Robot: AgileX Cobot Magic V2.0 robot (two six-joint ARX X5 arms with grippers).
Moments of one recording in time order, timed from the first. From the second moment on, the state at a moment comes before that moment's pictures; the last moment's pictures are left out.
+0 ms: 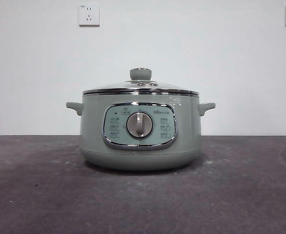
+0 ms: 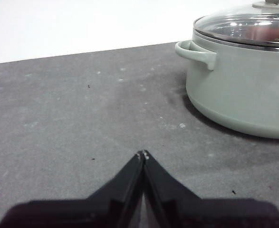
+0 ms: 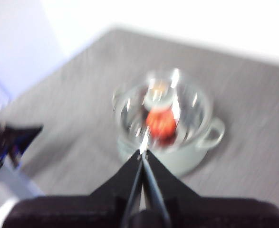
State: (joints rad) left arm -0.06 0.01 0.02 -0.18 0.13 0.07; right arm 0.29 0.88 1.59 -1.12 -0.36 -0.07
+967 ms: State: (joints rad) left arm -0.06 0.01 0.02 -0.18 0.13 0.07; right arm 0.09 0.10 0.24 -0.14 -0.22 -0.02
